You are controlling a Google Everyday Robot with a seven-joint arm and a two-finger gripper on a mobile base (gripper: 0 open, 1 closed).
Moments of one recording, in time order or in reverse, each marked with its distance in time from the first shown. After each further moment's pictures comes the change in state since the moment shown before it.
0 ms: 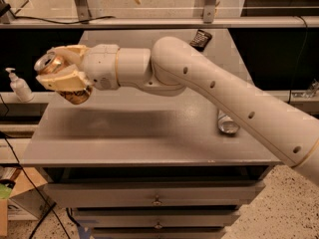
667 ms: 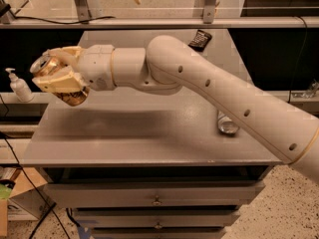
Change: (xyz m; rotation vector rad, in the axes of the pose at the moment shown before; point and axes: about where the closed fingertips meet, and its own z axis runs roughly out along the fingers) arm 0.000 0.006 0.012 -0.027 0.015 0.000
